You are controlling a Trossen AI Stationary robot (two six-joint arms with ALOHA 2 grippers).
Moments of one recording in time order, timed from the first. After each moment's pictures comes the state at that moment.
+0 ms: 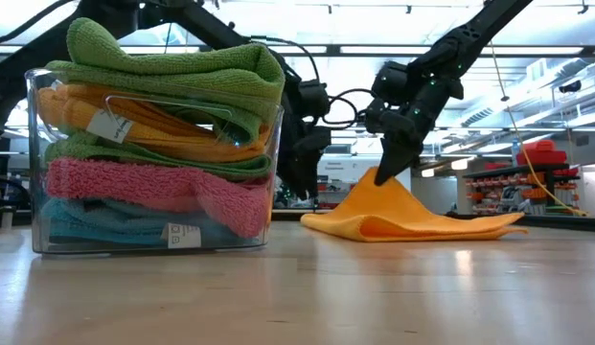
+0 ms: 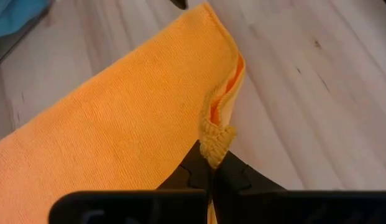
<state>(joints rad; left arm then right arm) 0.48 2.22 1.81 -0.77 0.13 0.05 -0.61 1.56 0.95 -0.40 -0.28 -0.07</state>
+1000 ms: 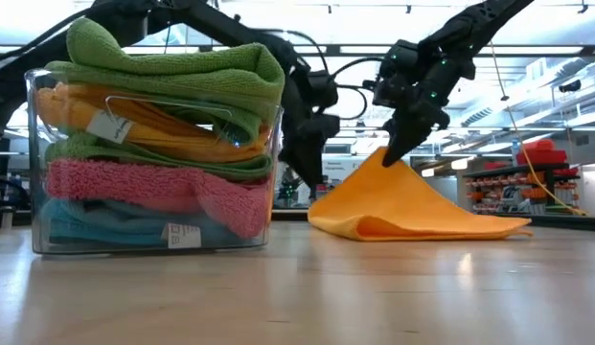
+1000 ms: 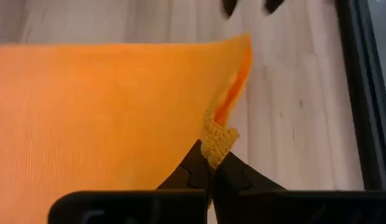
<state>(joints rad) 0.48 2.28 2.01 -0.94 0.16 0.13 -0.58 1.44 0.95 -0.49 -0.25 -0.53</state>
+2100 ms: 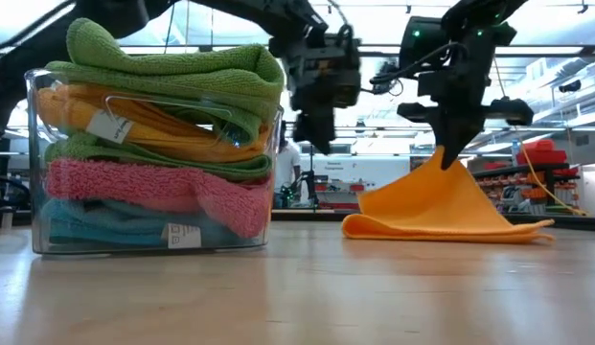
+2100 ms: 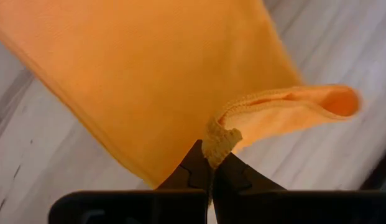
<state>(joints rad) 0.30 2.28 2.17 -1.24 0.42 0.12 -0.33 1.31 0.89 -0.83 0.00 -0.97</state>
